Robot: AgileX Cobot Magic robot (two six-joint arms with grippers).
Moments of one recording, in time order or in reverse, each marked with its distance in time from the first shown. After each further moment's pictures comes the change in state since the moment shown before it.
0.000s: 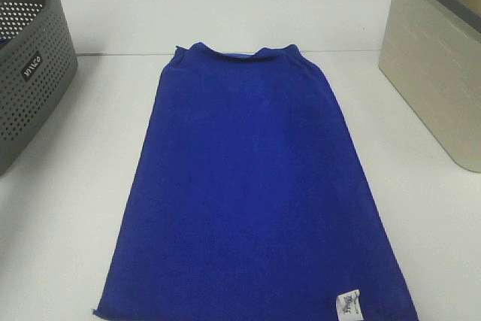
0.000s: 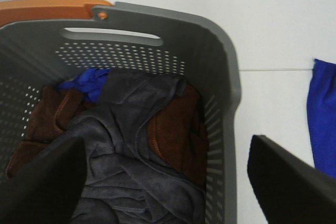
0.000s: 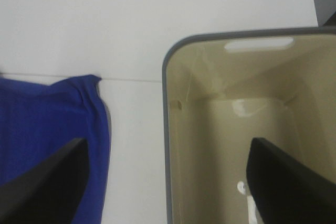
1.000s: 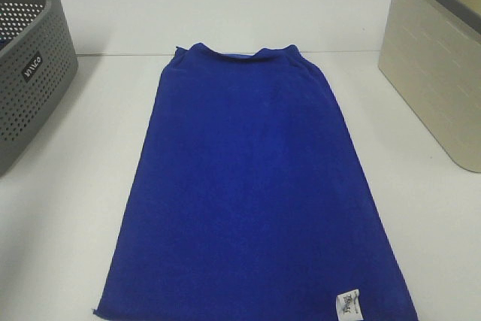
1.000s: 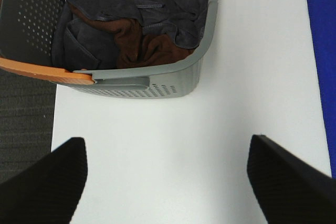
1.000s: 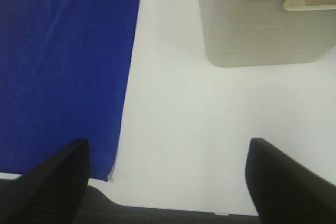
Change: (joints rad) left arm 0.003 -1.246 1.404 0.075 -0.168 0.068; right arm -0.004 -1.592 1.518 -0.017 0.002 -0.005
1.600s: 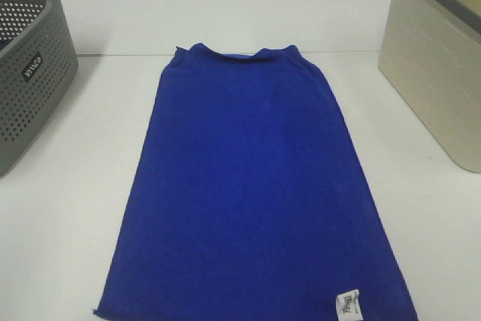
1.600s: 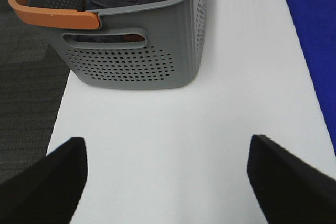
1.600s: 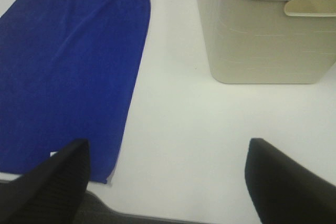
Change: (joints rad) left arm 0.000 -0.845 0.475 -0.008 0.002 0.002; right arm 0.000 -0.442 0.223 0.027 0.001 -0.047
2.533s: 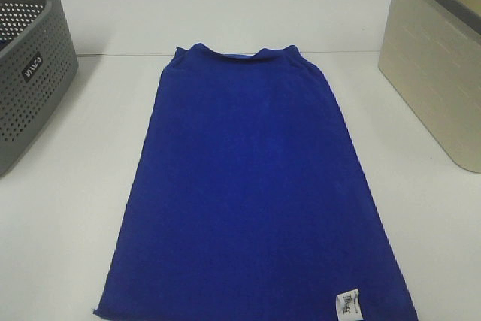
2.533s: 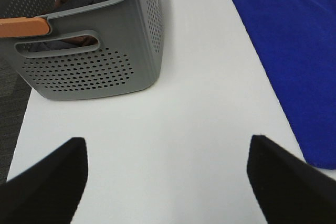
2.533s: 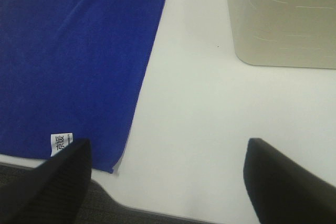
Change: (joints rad) left arm 0.000 -0.117 0.061 -0.138 0.048 0.137; right arm 0.000 0.001 0.181 0.055 -0.103 -0.057
